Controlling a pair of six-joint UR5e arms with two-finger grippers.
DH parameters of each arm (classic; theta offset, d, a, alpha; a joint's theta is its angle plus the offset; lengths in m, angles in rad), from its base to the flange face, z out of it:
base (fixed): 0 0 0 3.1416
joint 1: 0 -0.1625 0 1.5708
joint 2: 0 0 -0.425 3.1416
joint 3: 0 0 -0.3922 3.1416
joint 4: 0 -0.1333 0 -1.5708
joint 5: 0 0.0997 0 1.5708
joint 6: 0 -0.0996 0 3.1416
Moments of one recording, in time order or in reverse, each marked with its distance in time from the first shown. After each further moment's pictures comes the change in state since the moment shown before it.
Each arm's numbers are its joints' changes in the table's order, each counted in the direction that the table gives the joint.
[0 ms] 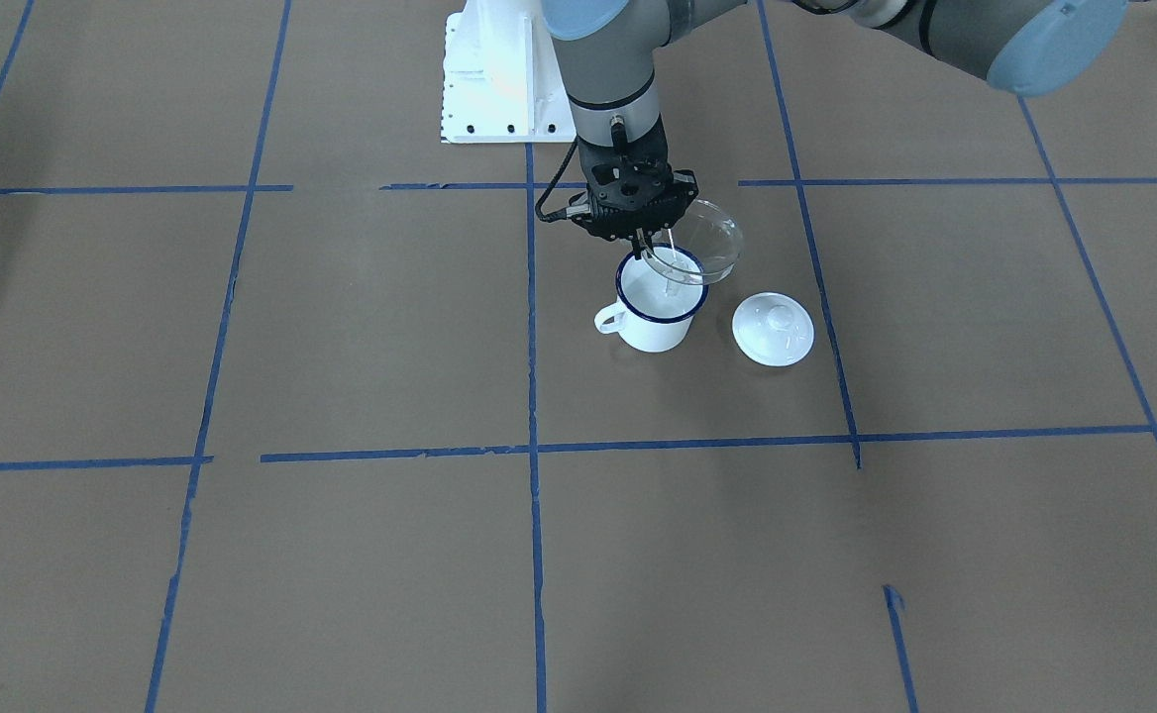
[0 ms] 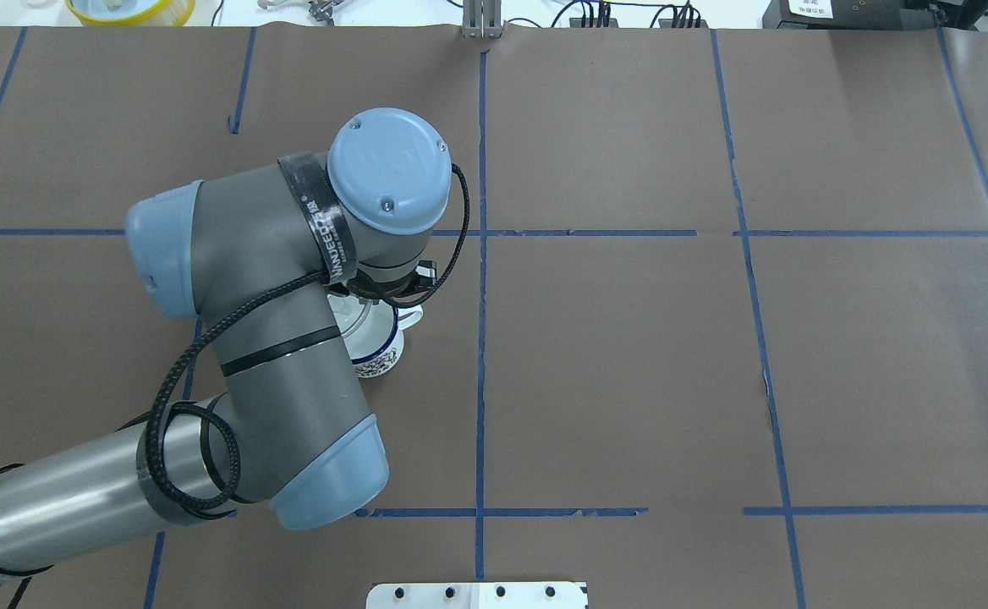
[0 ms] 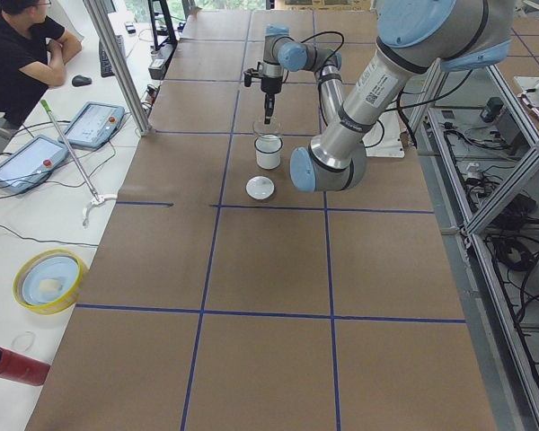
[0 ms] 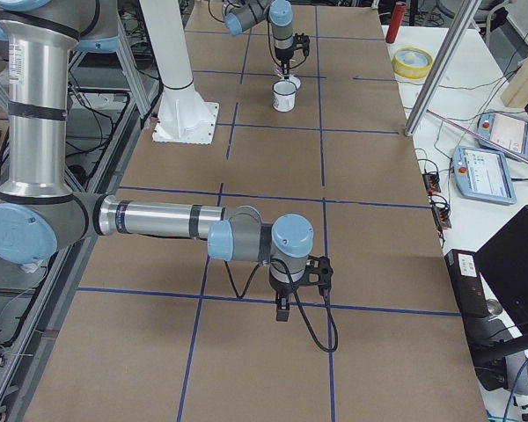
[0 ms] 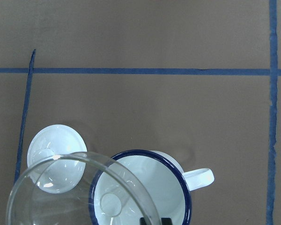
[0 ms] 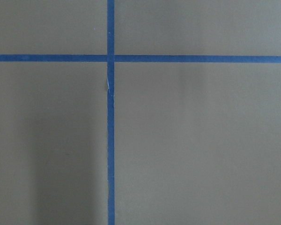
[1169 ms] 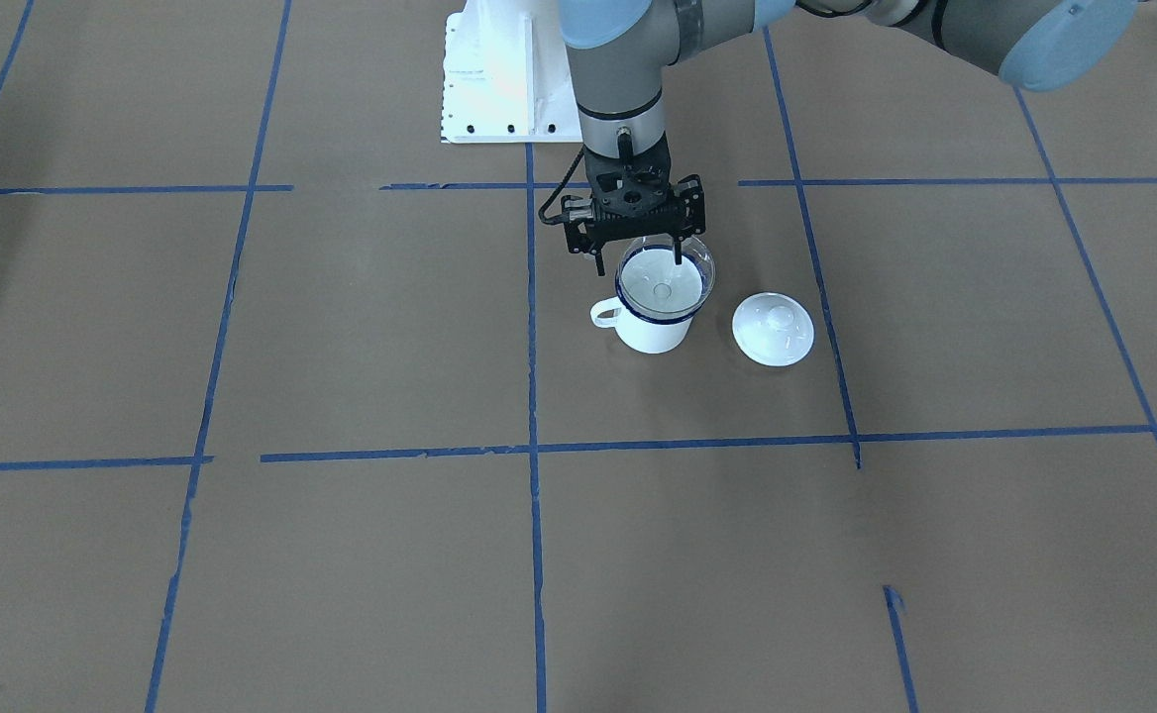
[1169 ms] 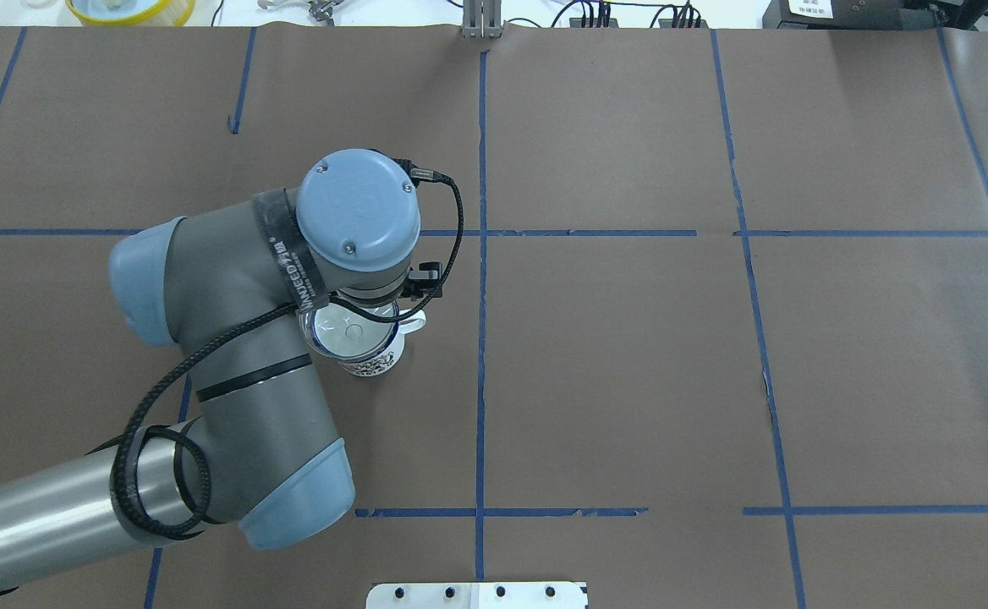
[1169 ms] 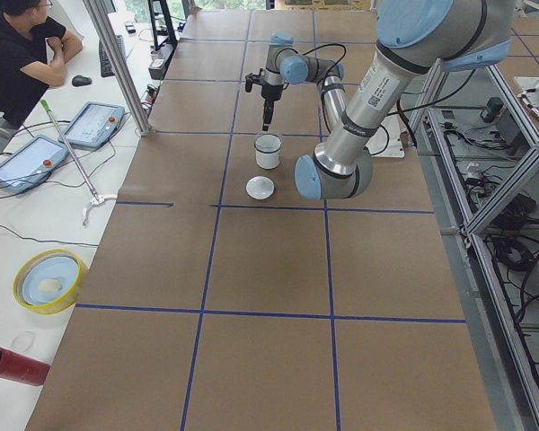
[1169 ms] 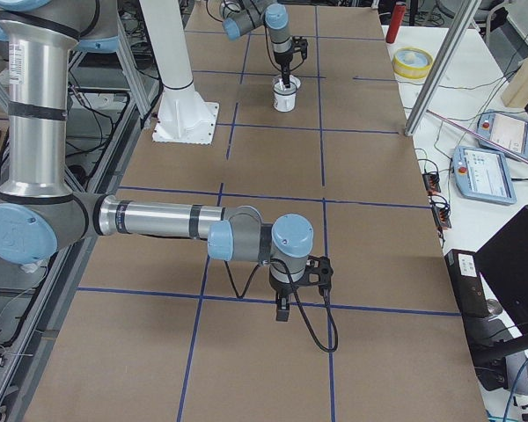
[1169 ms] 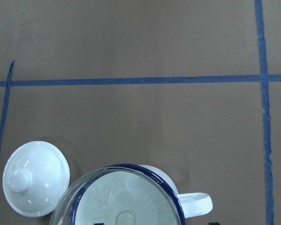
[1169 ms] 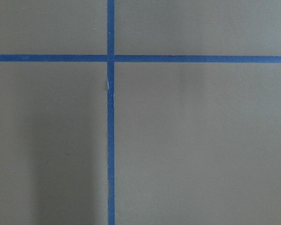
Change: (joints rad) left arm -0.016 -0.095 -0.049 0.177 0.060 0.003; right arm 0.000 0.000 0.000 0.000 0.000 0.000
